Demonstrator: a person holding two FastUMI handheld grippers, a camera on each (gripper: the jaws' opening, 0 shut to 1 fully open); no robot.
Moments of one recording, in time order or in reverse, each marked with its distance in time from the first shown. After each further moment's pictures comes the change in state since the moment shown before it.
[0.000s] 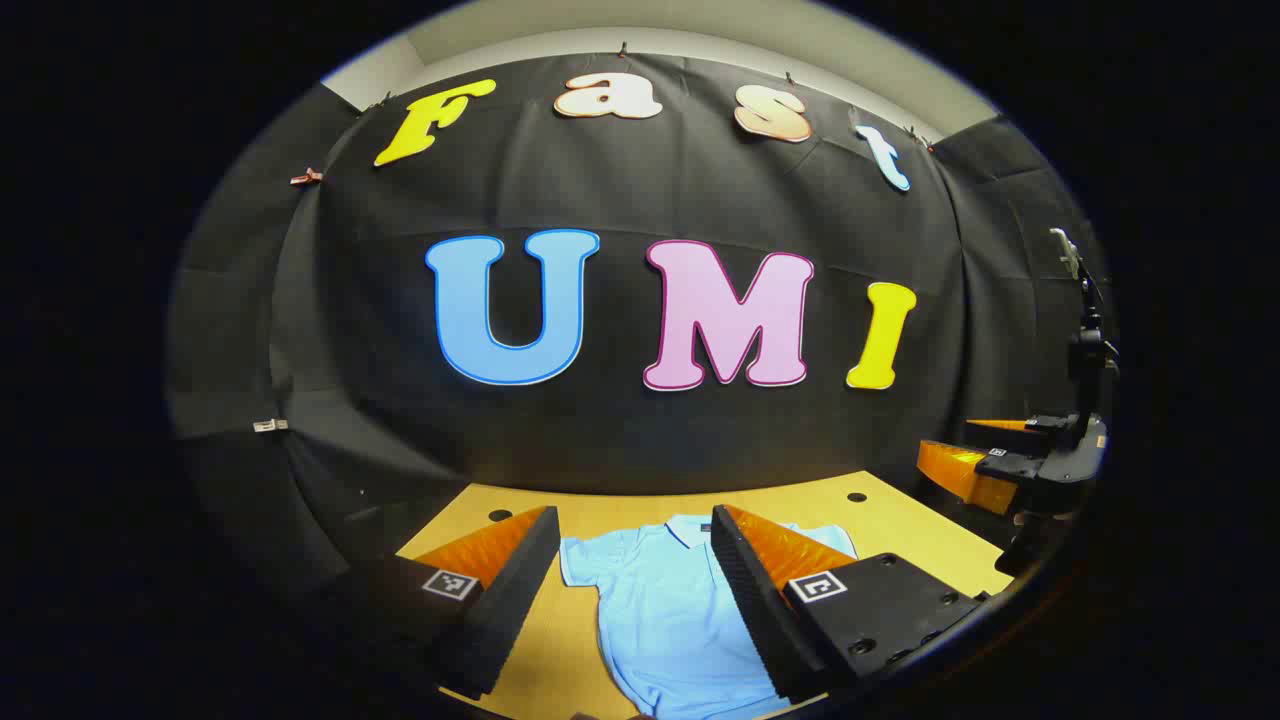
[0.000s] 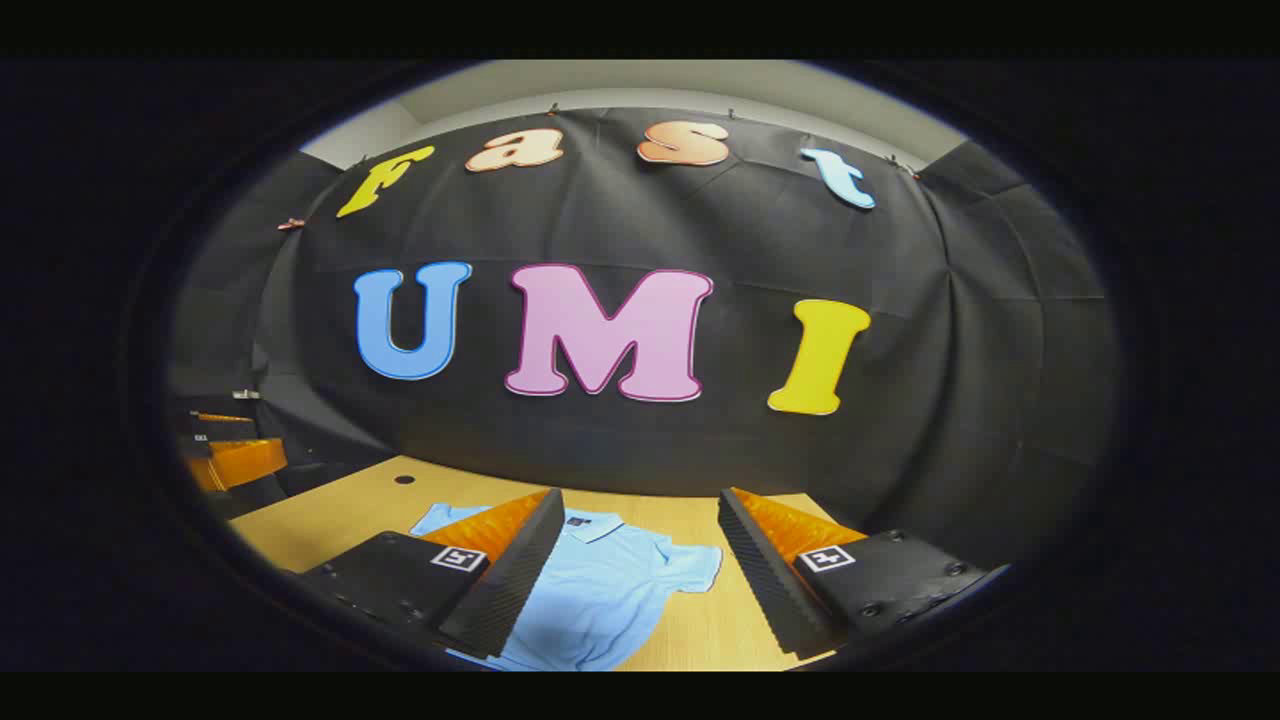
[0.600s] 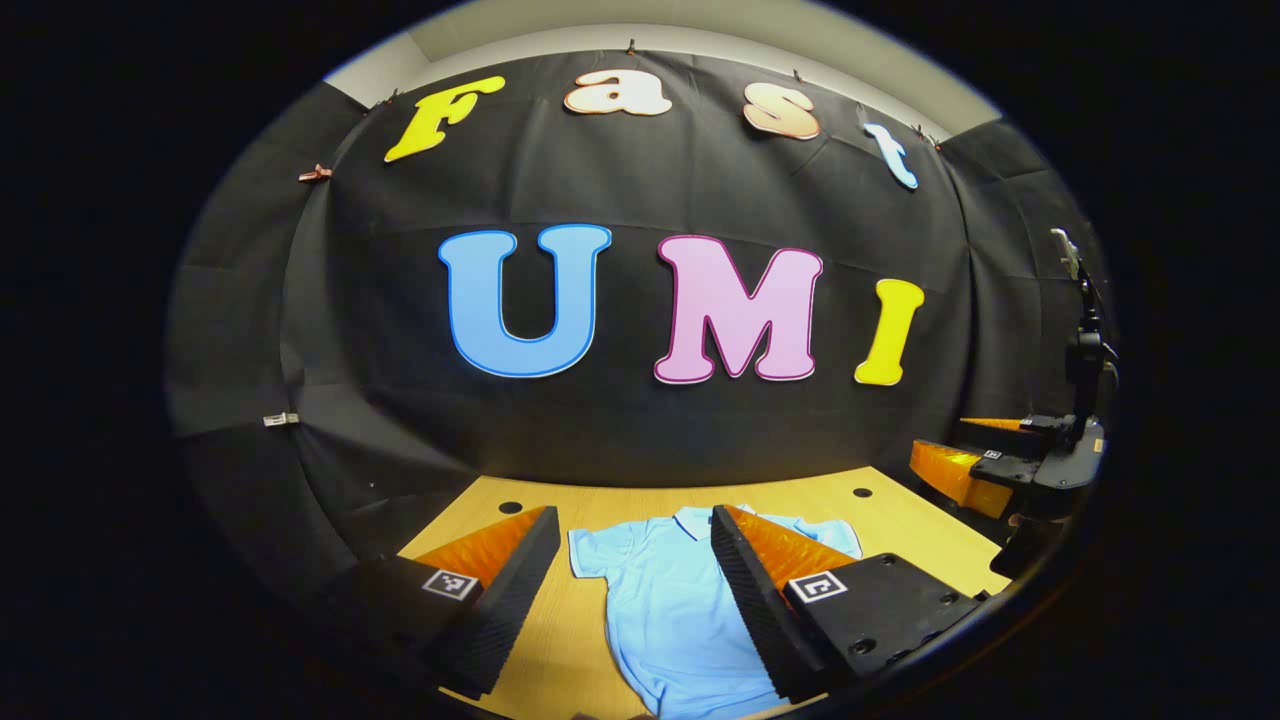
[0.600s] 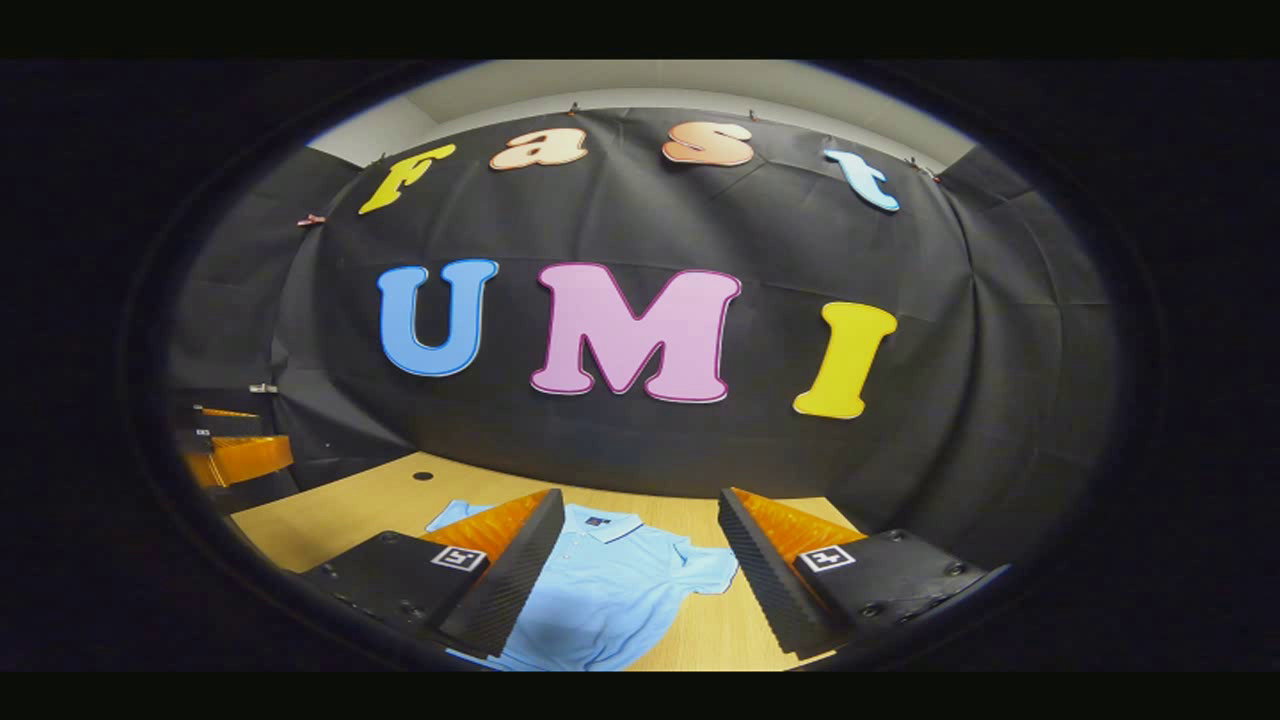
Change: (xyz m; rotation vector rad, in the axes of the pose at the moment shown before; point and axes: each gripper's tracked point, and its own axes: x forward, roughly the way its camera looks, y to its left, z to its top) left arm -0.010 0.007 -0.007 0.000 0.024 0.015; right arm -0.003 0.015 -0.001 -0.010 -0.008 0.050
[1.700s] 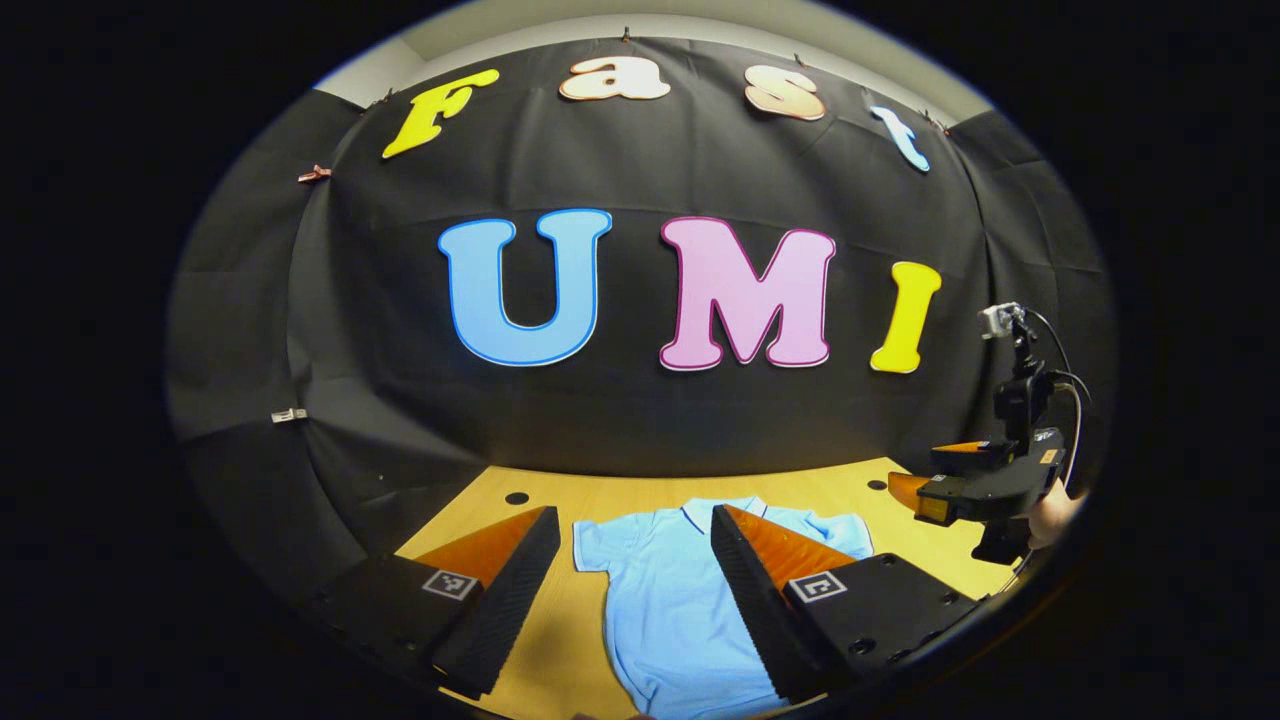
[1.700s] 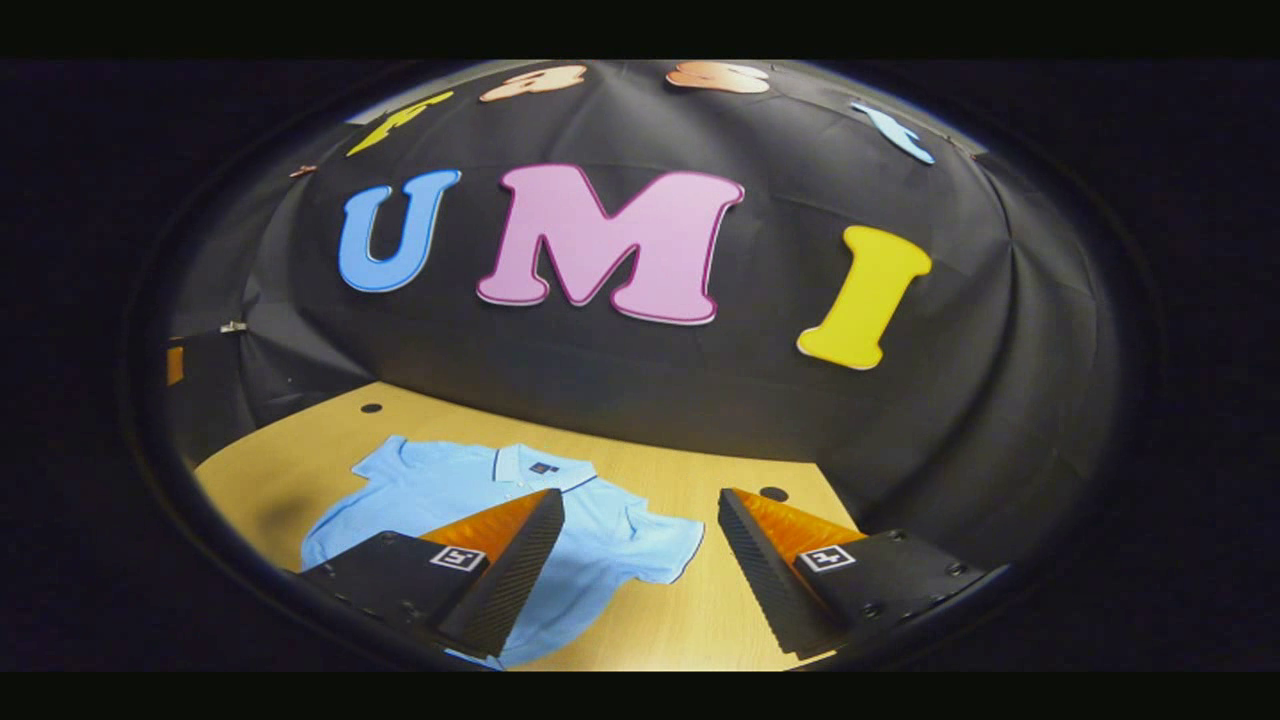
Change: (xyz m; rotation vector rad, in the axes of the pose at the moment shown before) left arm 0.025 -0.015 -0.016 0.014 0.066 0.069; right arm 0.112 -0.071 -0.114 -0.090 0.281 0.020
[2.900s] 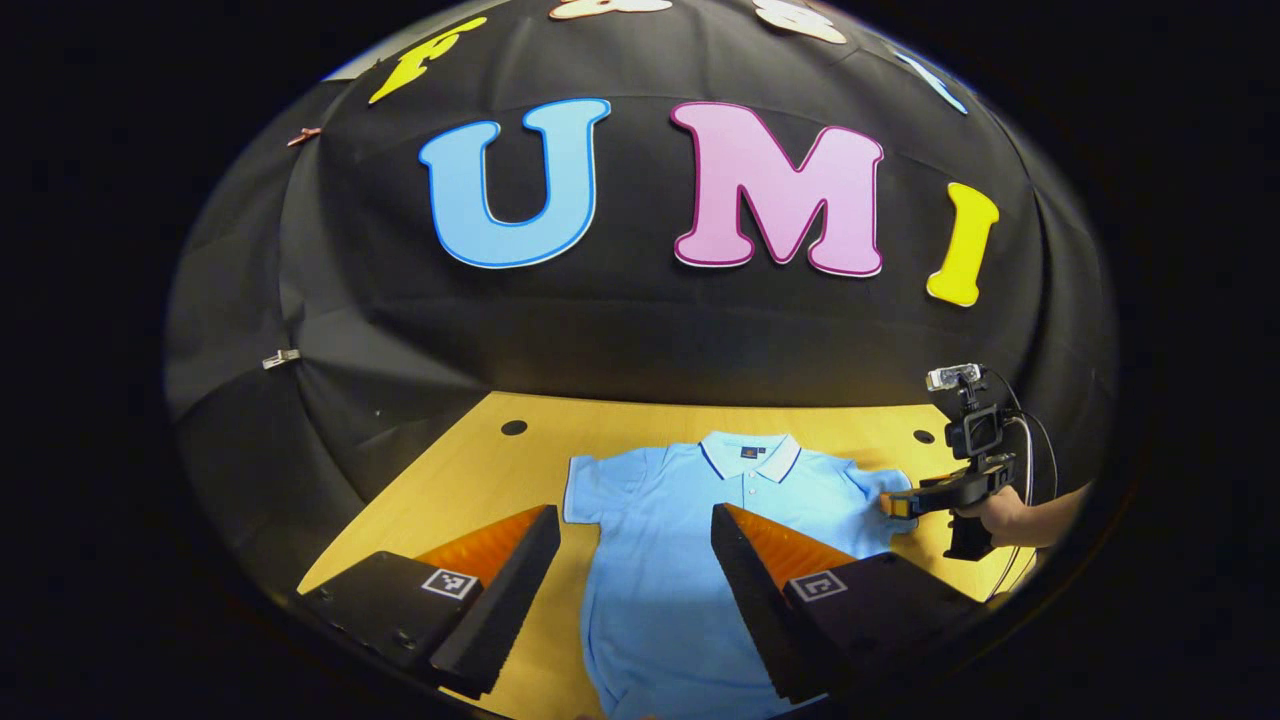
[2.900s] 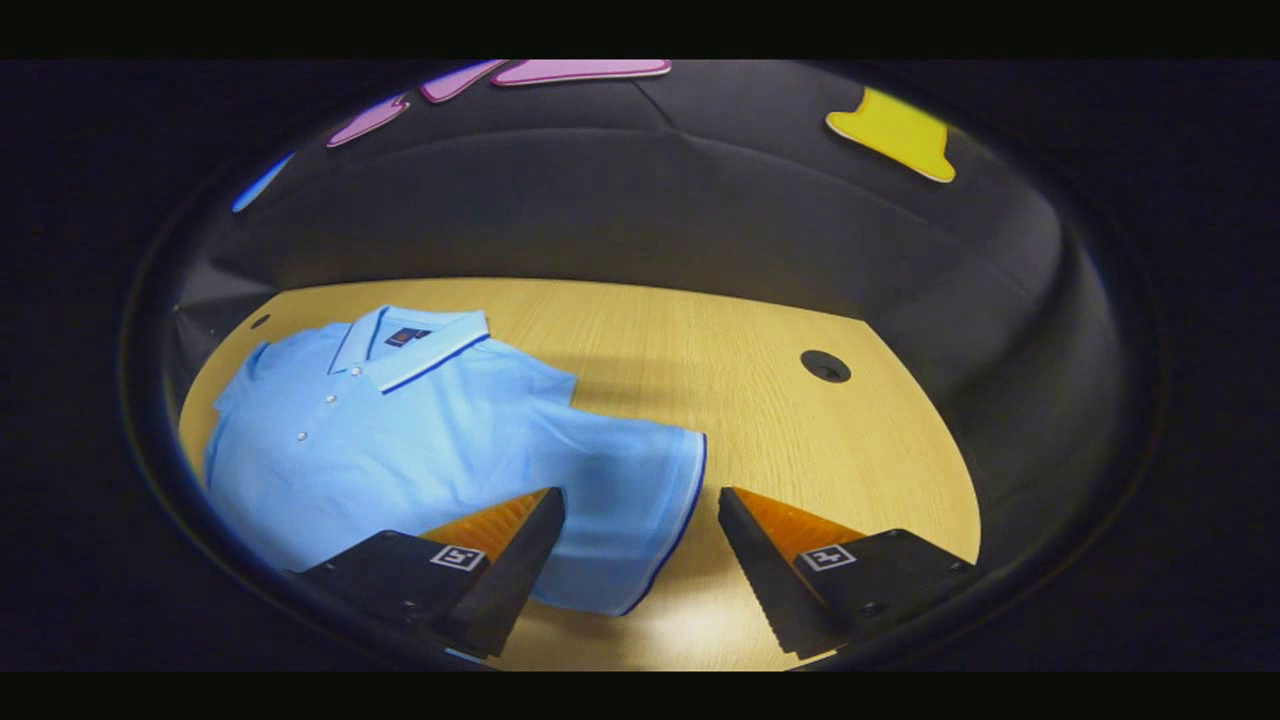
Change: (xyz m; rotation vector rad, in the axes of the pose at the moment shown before) left arm 0.089 -0.028 -0.074 -0.025 0.227 0.084; right arm 0.162 -0.051 -0.190 0.100 0.437 -0.036
